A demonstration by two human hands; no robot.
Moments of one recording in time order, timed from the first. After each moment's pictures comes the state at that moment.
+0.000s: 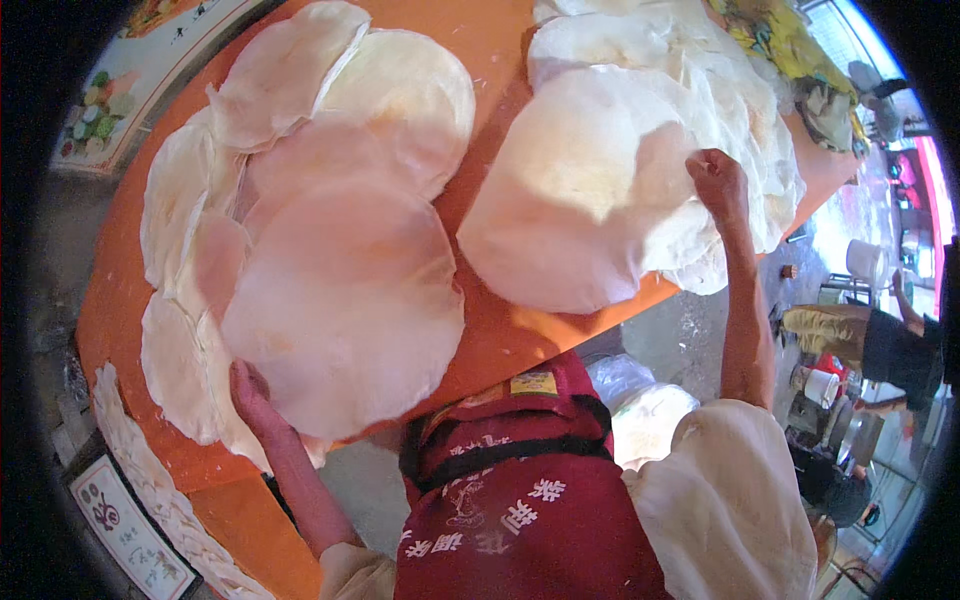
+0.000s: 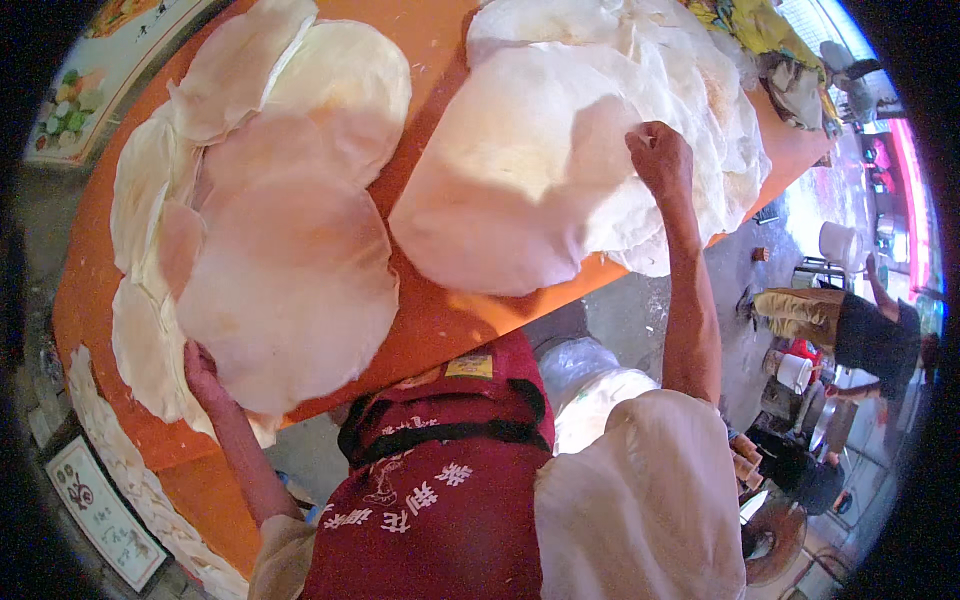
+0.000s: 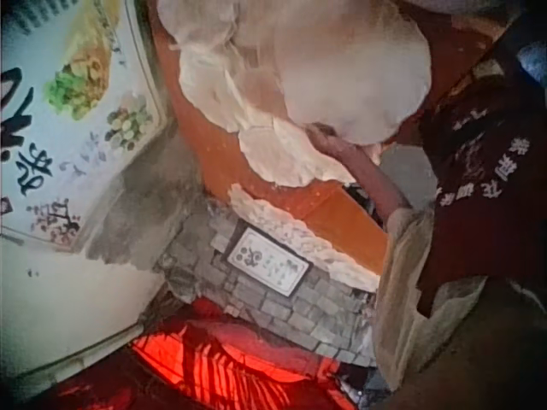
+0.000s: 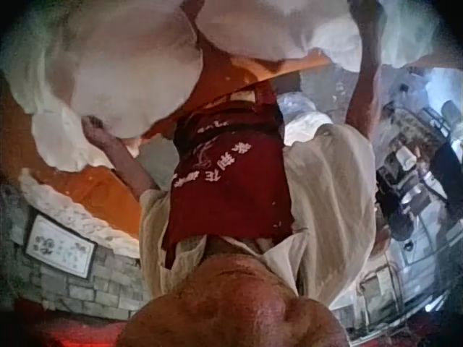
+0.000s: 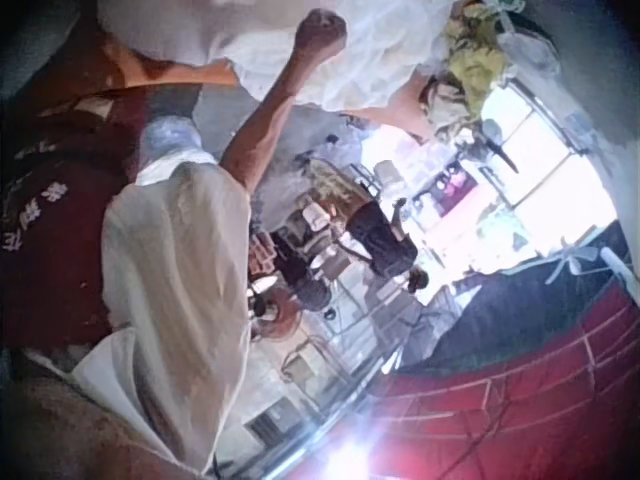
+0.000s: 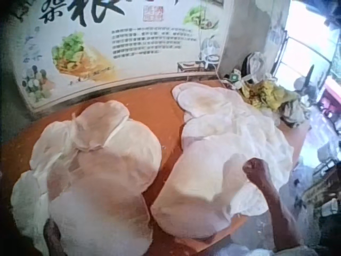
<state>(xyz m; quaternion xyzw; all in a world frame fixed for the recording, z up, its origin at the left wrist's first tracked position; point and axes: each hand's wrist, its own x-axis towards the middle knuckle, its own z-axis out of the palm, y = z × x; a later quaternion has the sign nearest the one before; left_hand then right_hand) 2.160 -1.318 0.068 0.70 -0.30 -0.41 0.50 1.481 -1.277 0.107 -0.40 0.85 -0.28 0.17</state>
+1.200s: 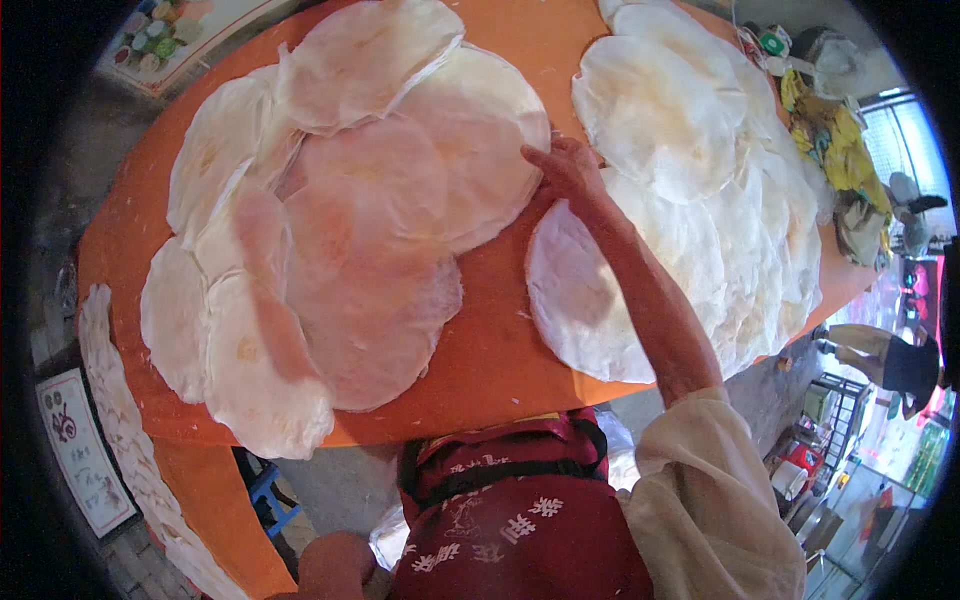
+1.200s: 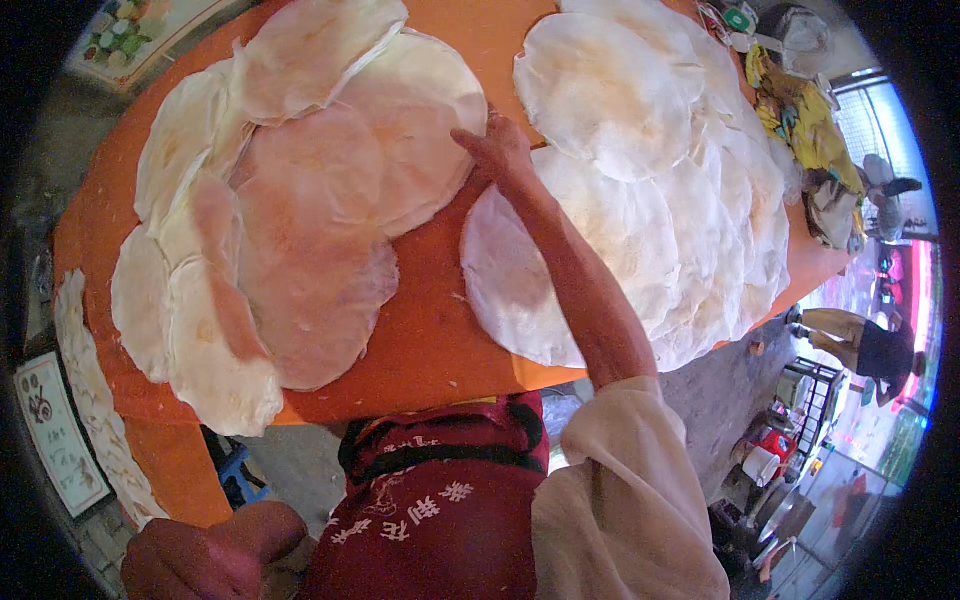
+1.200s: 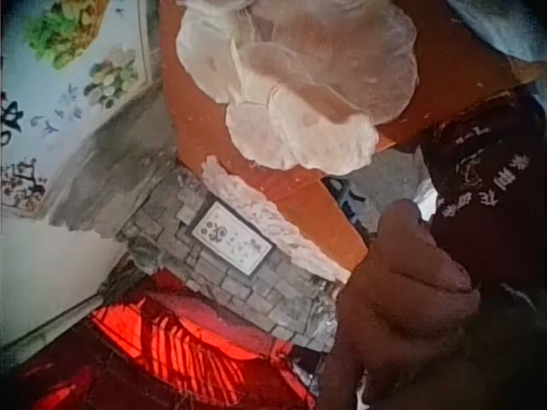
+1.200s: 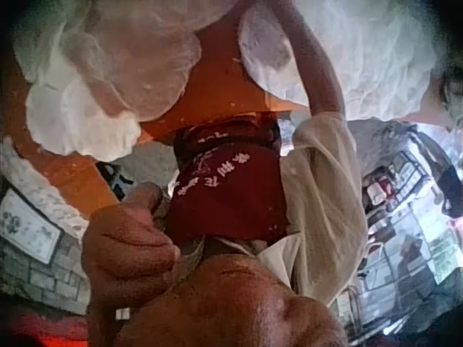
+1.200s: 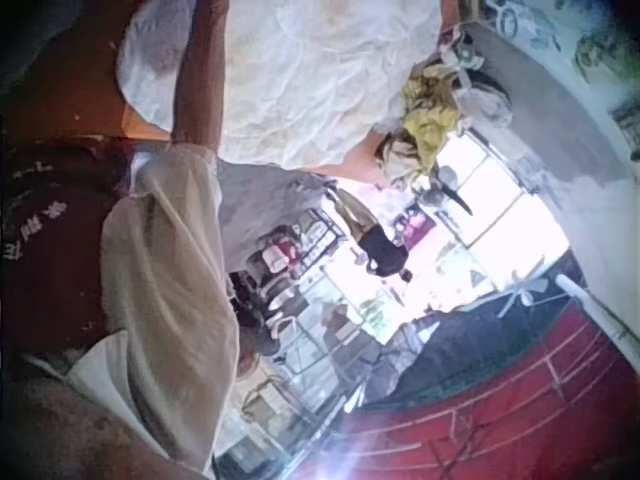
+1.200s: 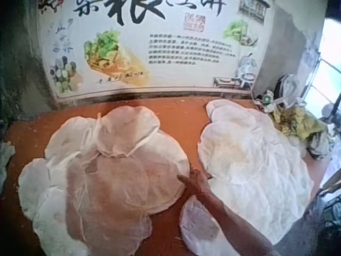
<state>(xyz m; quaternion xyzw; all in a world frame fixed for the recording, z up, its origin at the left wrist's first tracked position) 1.937 -1.271 0.333 0.23 -0.53 -0.50 0.65 1.663 -1.482 0.034 -0.47 0.62 -0.40 0.48</state>
